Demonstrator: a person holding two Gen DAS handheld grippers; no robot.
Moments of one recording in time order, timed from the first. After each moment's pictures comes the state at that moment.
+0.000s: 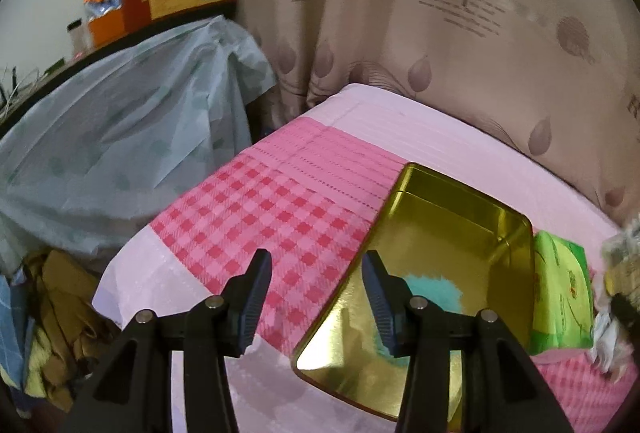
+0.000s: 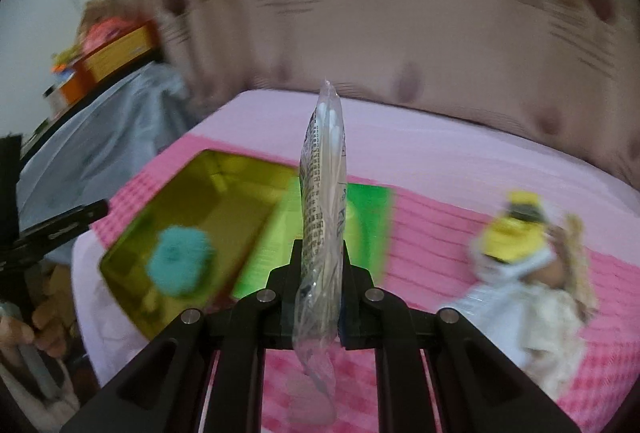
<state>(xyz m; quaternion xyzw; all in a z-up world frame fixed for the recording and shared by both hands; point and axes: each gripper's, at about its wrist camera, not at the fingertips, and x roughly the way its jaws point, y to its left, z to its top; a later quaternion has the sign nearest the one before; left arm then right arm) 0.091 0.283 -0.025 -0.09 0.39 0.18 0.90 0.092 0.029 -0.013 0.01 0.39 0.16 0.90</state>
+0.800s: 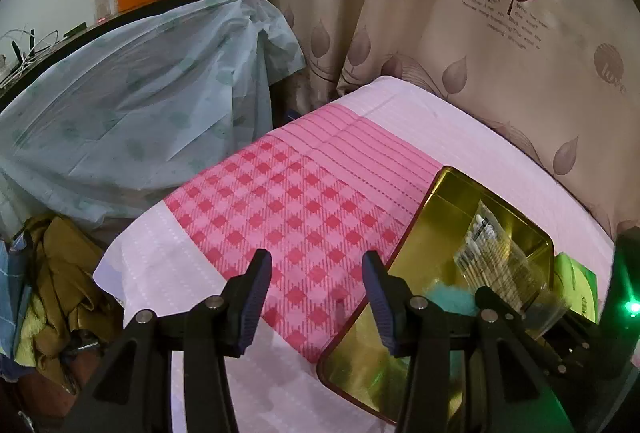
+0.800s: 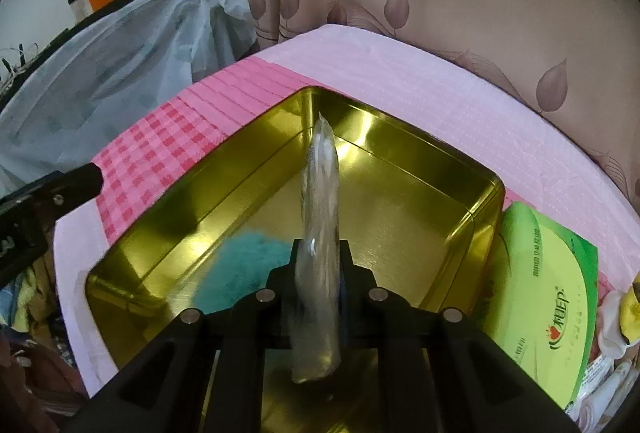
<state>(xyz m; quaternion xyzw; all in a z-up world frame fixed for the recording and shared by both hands) 0.092 0.310 -0.035 -0.14 0.40 0.22 0.88 0.155 0.186 -0.084 -0.09 0.46 0.22 0.86</state>
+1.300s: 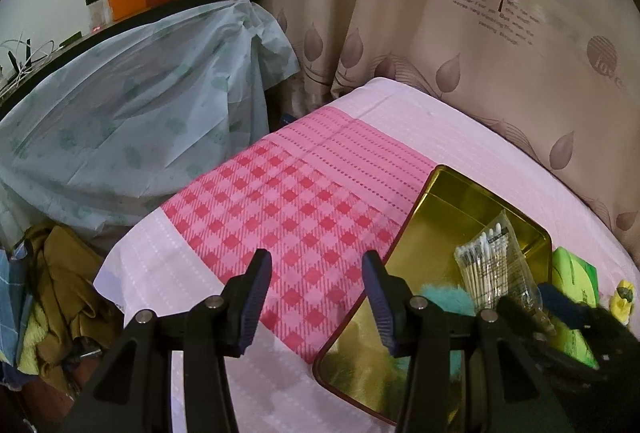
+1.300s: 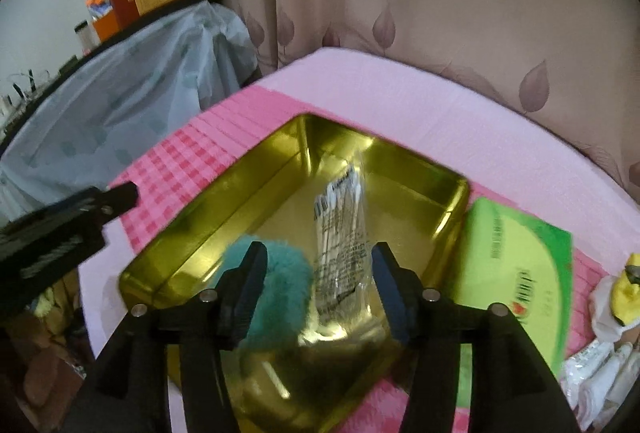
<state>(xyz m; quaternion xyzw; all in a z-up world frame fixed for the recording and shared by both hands) 0.093 0.304 -0.035 -0.13 0.40 0.21 0.88 0.132 0.154 -0.050 -0.05 0.42 0.23 0.87</state>
